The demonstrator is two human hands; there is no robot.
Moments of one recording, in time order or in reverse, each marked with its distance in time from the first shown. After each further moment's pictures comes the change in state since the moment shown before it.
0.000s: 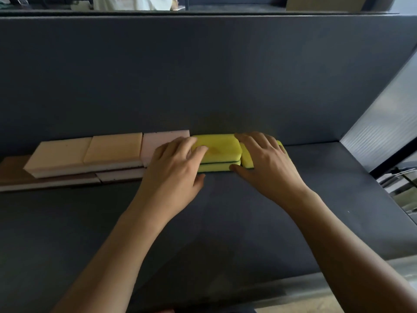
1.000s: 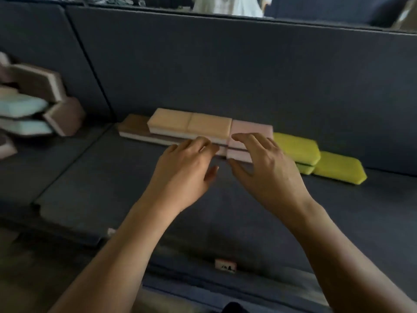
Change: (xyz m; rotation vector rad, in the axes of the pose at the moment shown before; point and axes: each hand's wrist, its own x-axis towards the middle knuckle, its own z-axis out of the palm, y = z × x) left_hand -0.109 -0.050 -0.058 0.095 0.063 -0.281; right_hand -0.017 -0.156 -0.002 0.208 0.047 -0.349
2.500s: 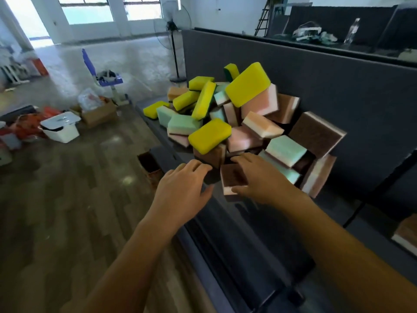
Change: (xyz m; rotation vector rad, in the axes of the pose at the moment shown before) left_hand -0.232 -0.428 -0.124 0.223 -0.001 -0.807; right_hand 0.238 -0.435 0.305 0.081 -0.569 -0.729
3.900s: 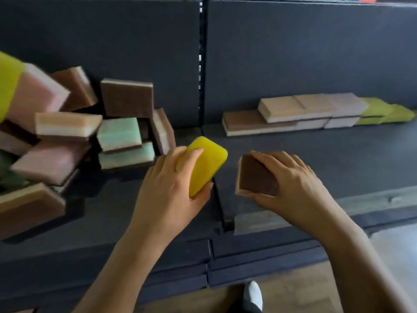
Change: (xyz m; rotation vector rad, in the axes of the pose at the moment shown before) left_hand 0.041 0.103 0.053 -0.576 -0.210 0.942; right_hand -0.239 -0.075 -0.009 -0.060 0.336 1.220
